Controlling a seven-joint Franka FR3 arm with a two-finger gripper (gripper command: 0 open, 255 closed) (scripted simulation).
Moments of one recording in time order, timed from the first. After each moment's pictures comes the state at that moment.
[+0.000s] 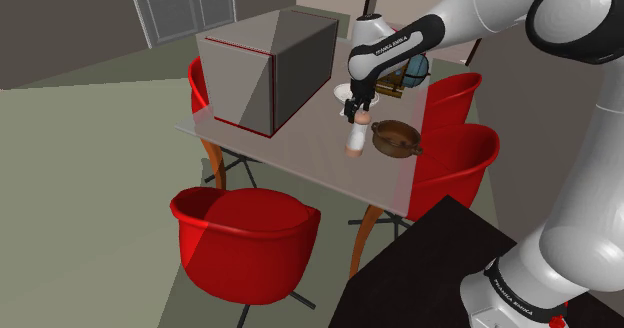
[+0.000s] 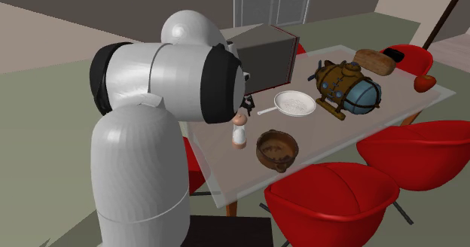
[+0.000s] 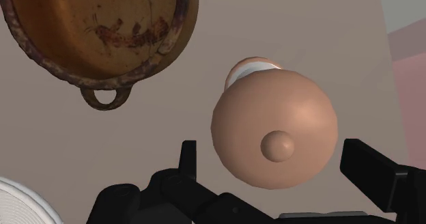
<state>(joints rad) -0.13 0.36 -0.02 -1.88 -0.21 2.25 -0.18</state>
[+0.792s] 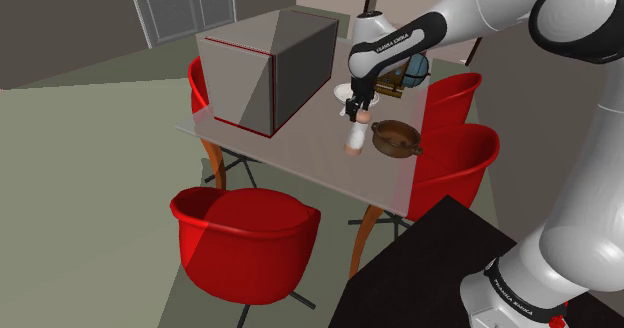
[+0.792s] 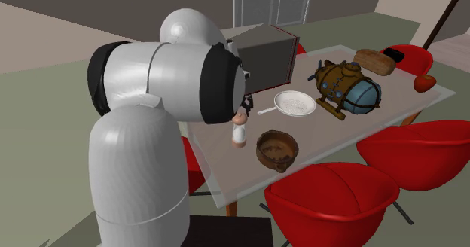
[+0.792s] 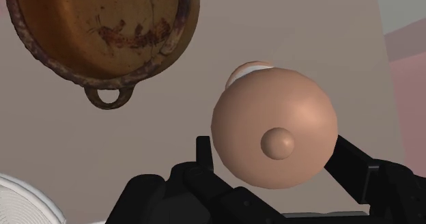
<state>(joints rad) -0.13 0.35 -0.02 -1.88 -0.21 2.24 -0.18</state>
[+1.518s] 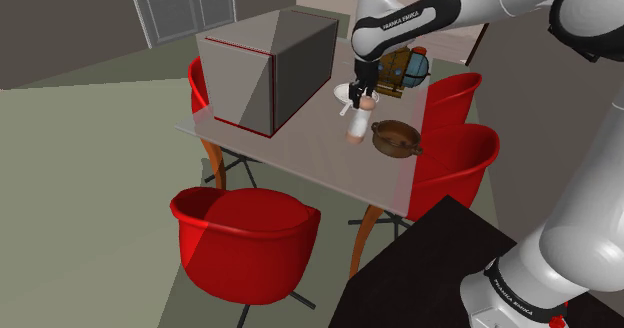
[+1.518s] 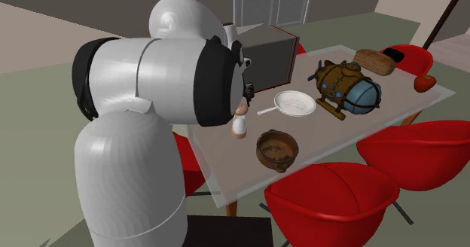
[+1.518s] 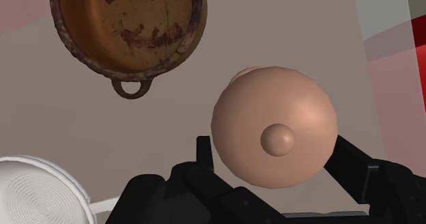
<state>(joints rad) -0.13 0.29 -0.02 -1.82 -0.19 2.12 -0.21</state>
